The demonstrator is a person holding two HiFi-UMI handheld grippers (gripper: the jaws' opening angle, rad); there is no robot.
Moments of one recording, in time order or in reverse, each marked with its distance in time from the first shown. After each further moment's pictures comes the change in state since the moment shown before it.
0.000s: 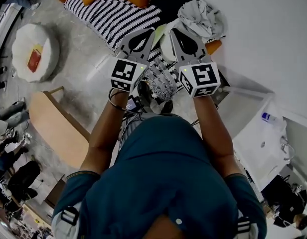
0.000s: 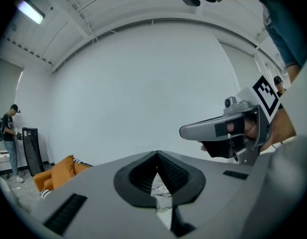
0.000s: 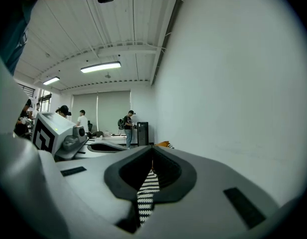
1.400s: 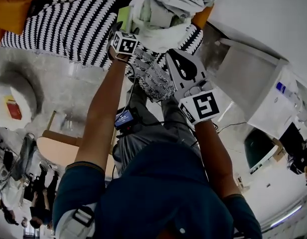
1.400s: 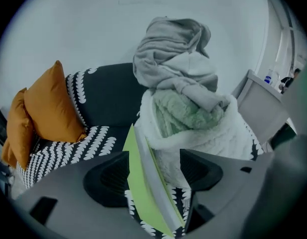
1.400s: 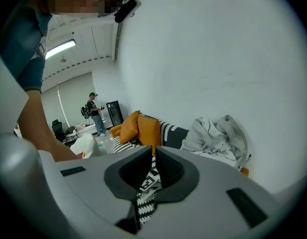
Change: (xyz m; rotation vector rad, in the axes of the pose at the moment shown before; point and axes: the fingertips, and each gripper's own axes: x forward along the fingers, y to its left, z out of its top) left arm 0.262 0.047 -0.495 0.044 0.850 -0.250; right arm 0.056 -0.103 -0.222 0.251 0.274 -0.290
